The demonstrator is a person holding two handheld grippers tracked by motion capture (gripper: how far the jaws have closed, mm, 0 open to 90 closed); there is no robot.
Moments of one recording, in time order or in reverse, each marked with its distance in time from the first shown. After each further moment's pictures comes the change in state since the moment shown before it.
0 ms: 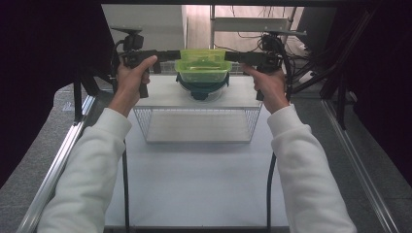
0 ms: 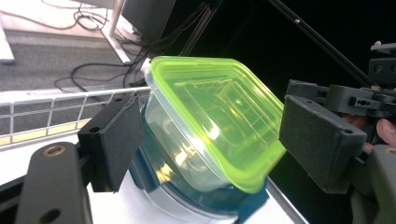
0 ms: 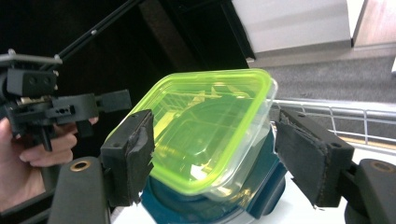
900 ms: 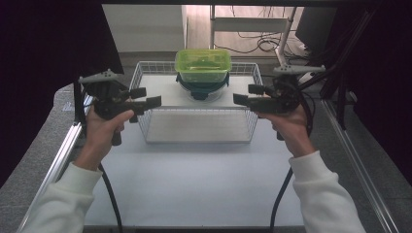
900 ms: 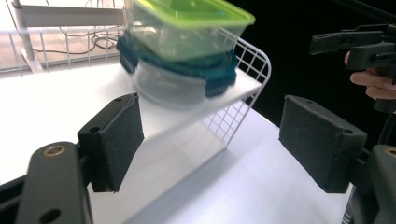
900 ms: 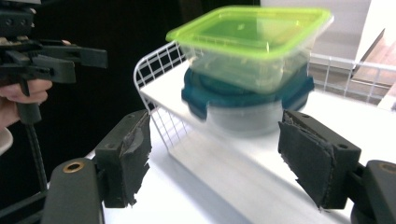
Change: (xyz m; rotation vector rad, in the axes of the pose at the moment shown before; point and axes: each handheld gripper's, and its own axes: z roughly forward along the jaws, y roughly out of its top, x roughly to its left) left arm -0.042 -0.106 -0.087 -0.004 0.072 0.243; right arm 0.037 -0.078 -0.073 0.043 0.025 -0.311
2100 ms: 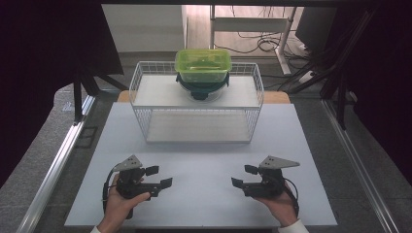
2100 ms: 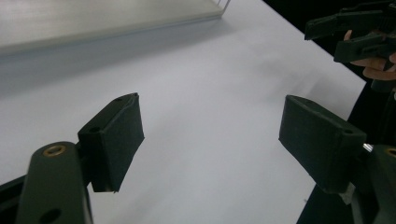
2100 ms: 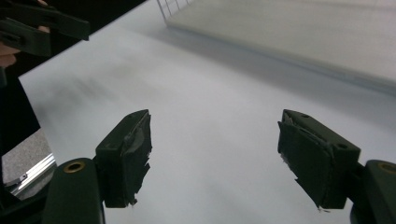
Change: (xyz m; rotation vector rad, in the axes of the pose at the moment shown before) left arm -0.020 -0.201 0.027 0.220 -0.023 -0.077; right arm 0.017 -0.225 0.013 0.179 -0.021 0.046
